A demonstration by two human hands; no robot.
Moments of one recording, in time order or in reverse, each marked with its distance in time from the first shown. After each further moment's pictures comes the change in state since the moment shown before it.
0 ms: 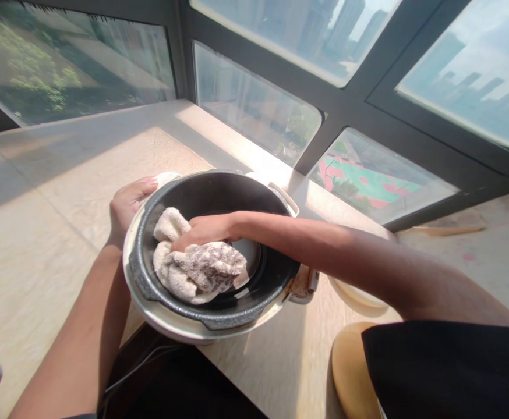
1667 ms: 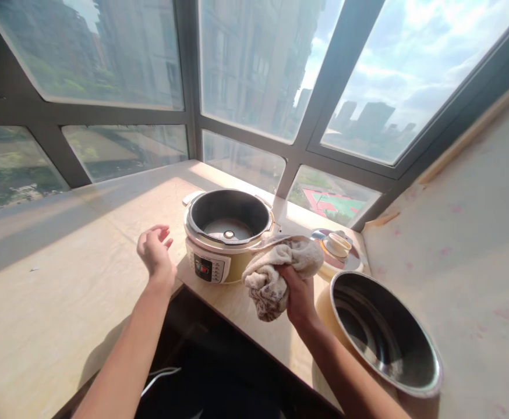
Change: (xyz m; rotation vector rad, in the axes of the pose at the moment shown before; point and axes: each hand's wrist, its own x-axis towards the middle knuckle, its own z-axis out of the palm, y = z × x) left_hand -0.123 -0.009 -0.034 -0.006 0.489 0.102; right_hand -0.177 0.112 0.187 0.702 1.468 -0.615
